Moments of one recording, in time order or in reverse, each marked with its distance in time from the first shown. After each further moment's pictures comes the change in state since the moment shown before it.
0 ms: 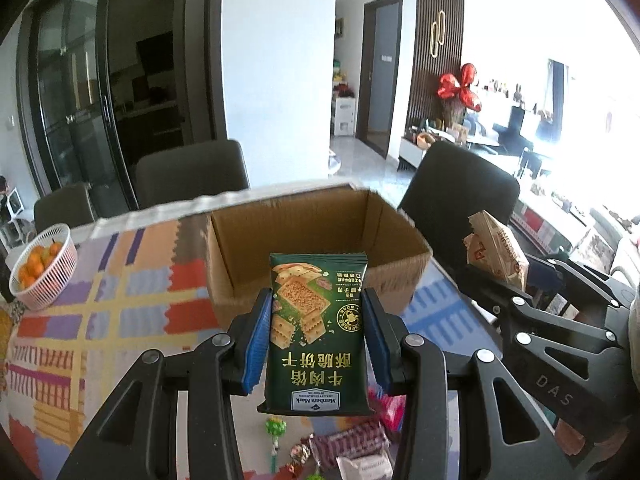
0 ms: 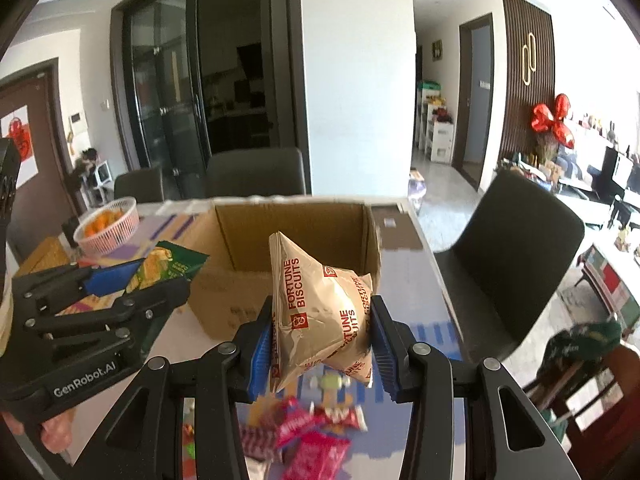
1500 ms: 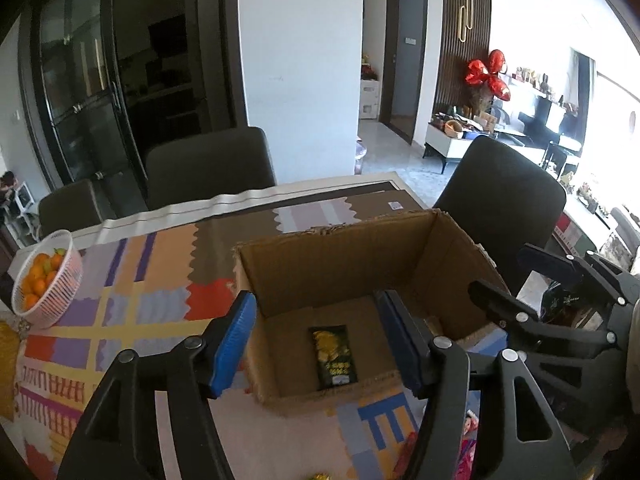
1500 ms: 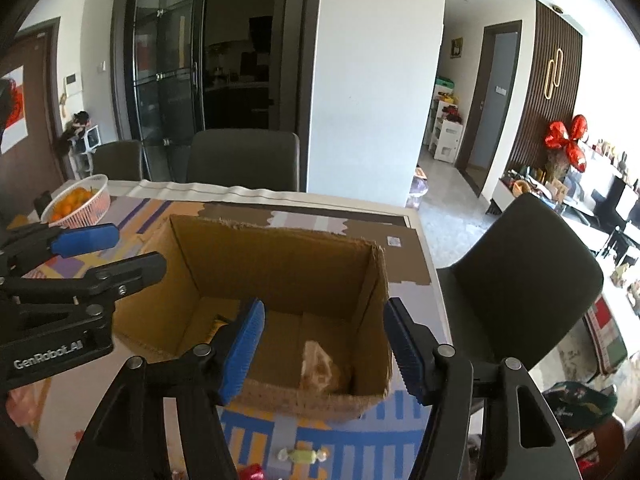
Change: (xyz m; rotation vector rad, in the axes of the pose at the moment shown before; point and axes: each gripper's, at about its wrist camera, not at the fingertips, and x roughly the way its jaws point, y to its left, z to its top) left arm 0.072 0.042 0.047 -0.014 0.076 0.080; right arm 0.104 0.002 0.058 -0.104 0.095 -0.030
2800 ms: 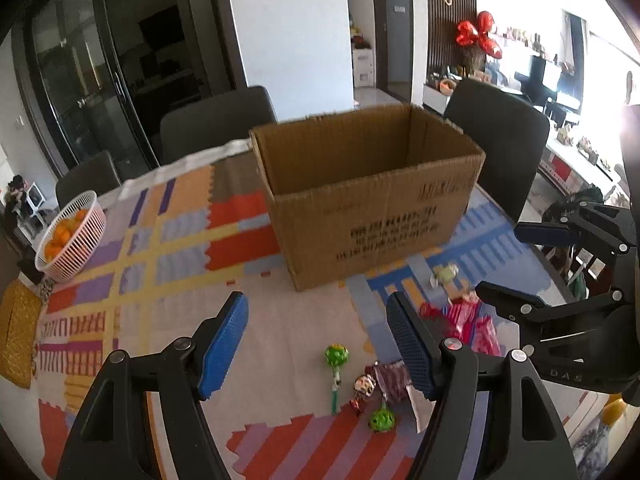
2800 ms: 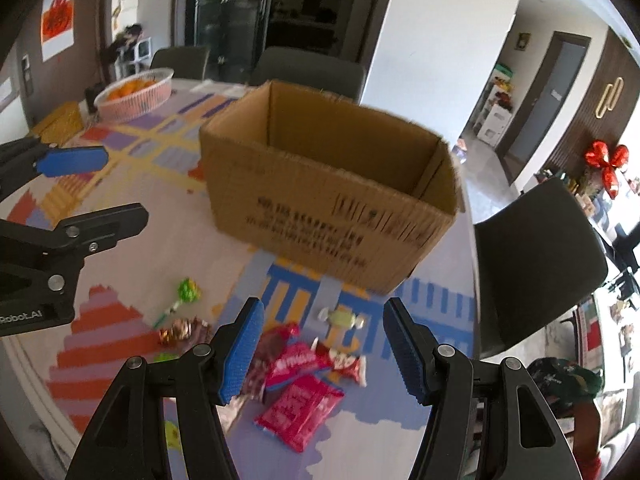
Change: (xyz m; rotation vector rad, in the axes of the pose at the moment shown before) left arm -0.053 -0.006 -0.117 0.079 0.114 0.033; right arm -0.050 0.049 -0.100 -0.236 0.222 0.078
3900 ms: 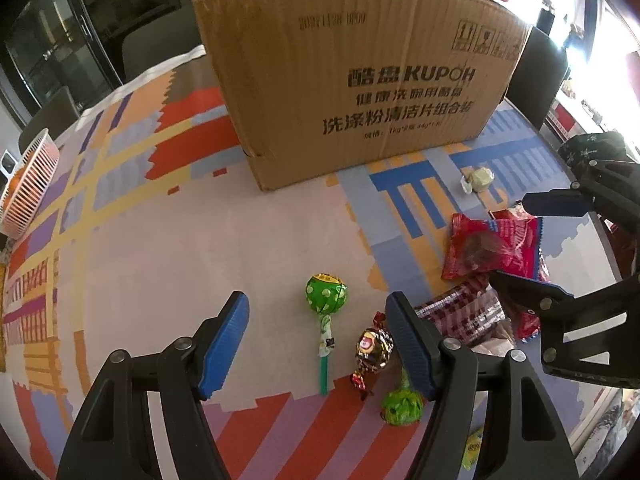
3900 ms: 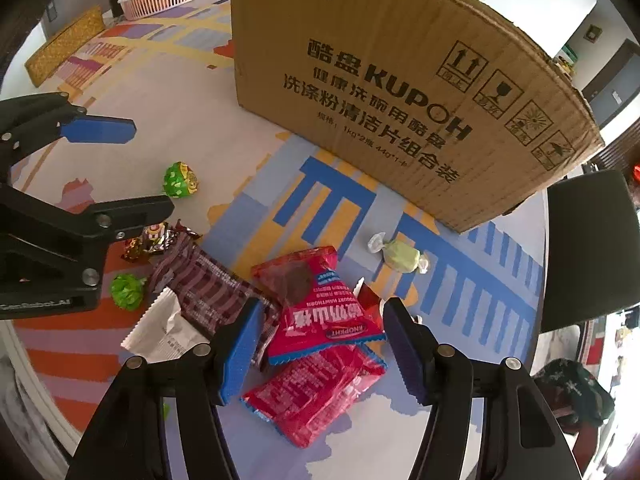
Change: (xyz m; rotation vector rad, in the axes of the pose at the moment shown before) left arm 0.104 -0.006 -0.049 0.006 0.274 -0.058; right arm 0.090 0.026 -0.033 -0.162 0.270 0.094
